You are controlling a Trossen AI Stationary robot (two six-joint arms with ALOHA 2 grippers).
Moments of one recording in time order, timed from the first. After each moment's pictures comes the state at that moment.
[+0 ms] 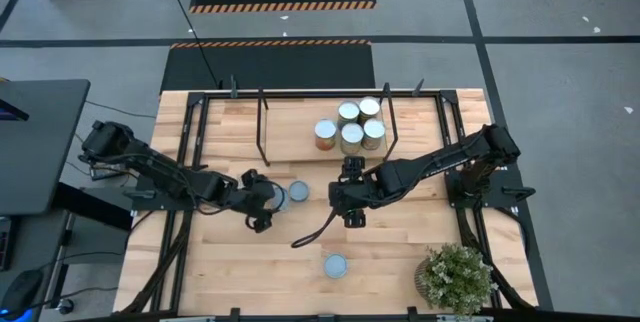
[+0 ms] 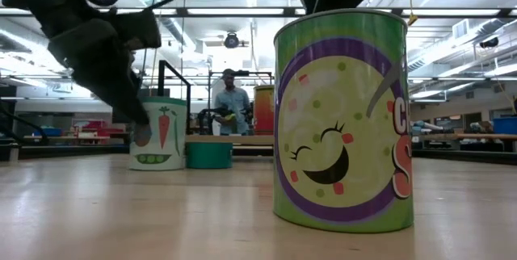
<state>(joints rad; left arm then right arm) -0.34 1.33 0.58 -0.21 -0.38 -0.57 0.29 1.77 1.52 -0.94 0.40 0.18</state>
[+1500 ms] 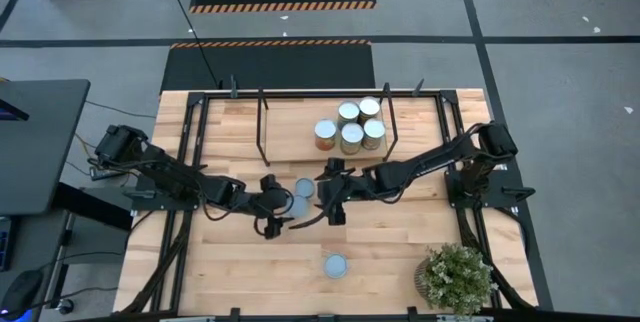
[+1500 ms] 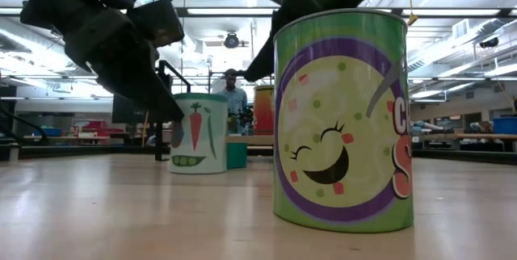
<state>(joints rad) -0.33 1.47 0.58 0.14 -0.32 -0.37 0.18 1.77 1.15 -0.12 0.31 -0.04</state>
